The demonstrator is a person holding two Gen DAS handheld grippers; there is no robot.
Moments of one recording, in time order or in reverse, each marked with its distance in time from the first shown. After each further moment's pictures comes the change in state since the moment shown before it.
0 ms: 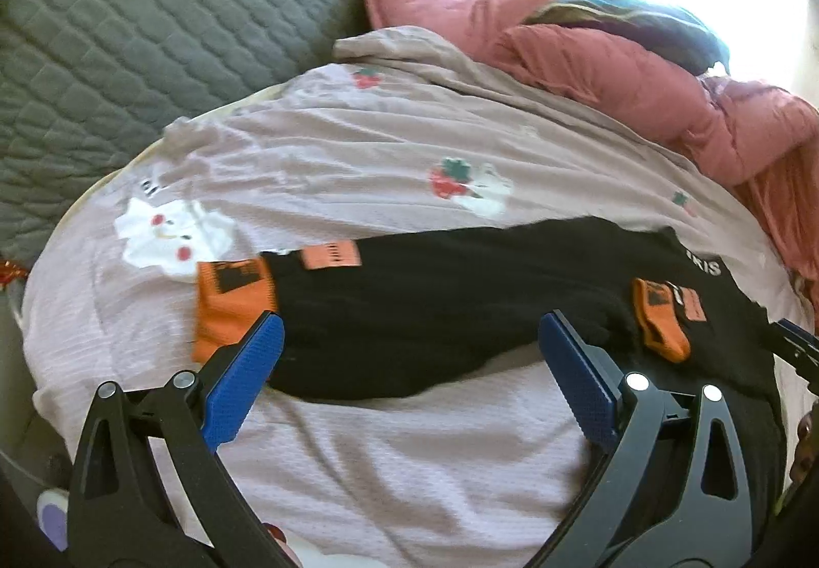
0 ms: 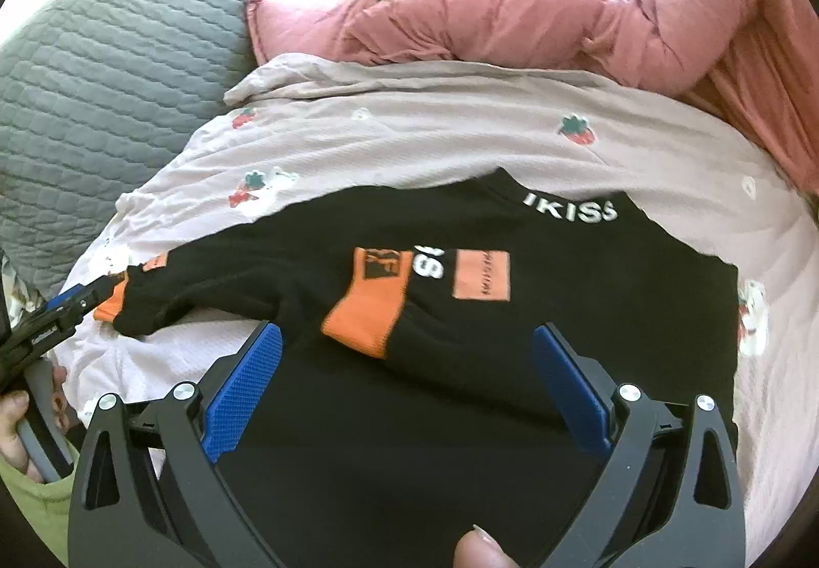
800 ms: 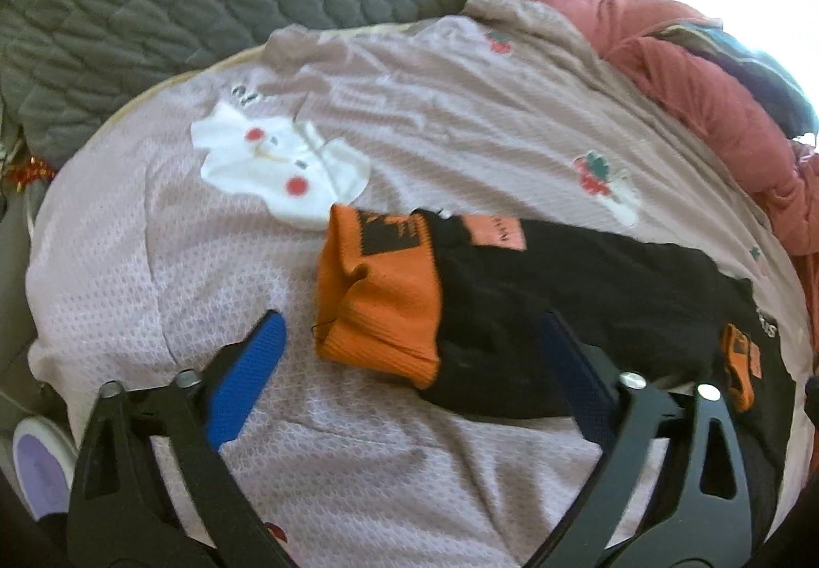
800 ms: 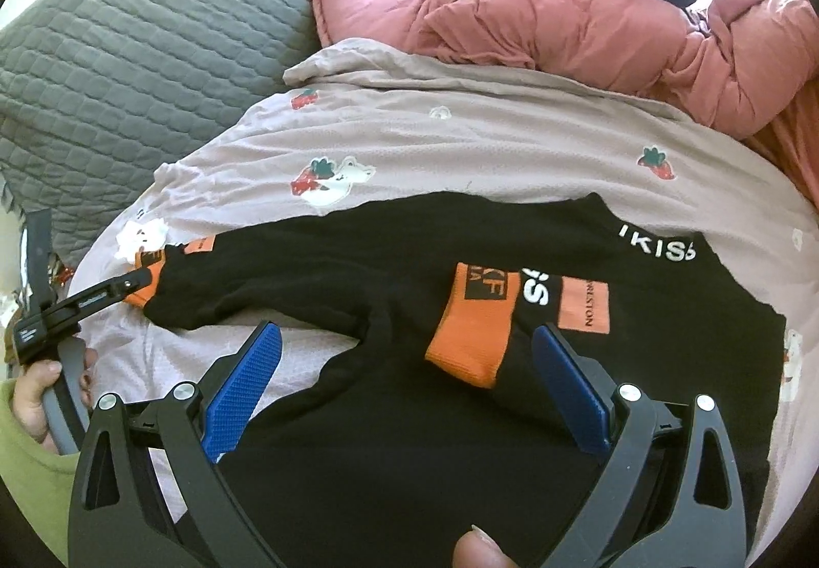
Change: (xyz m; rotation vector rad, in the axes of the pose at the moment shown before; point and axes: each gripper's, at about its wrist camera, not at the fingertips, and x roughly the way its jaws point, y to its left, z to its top) left arm 0.041 0.087 -0.013 -0.228 0.106 0.120; right arm 0.027 0.057 0.005 -0.100 0.021 0.067
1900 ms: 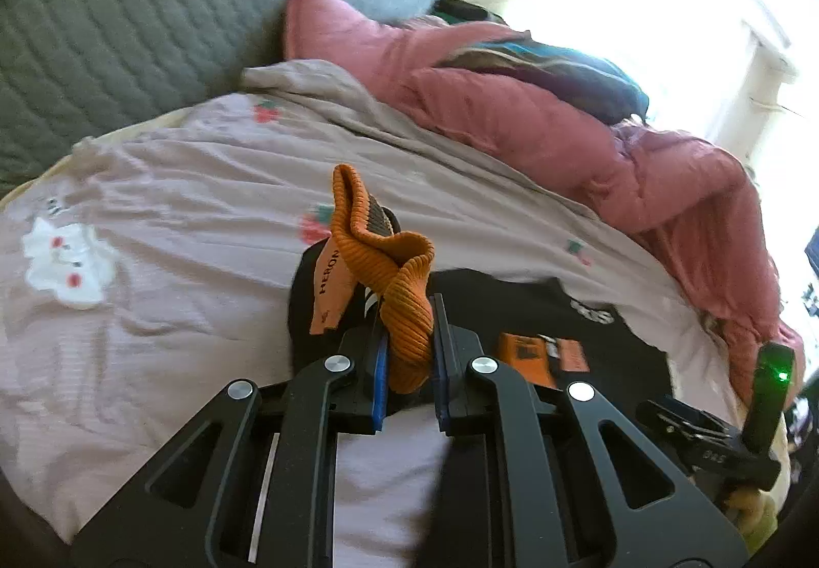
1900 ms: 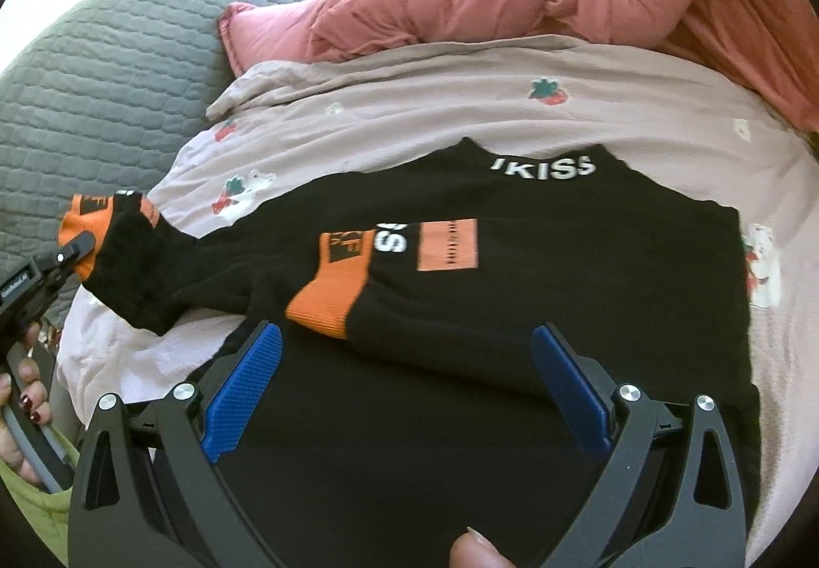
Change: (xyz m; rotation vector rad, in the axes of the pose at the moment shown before) left arm -0.073 -0.140 -0.008 0.195 -0.143 -0.440; right arm -0.031 -0.102 -0.042 0.233 -0.026 -0.046
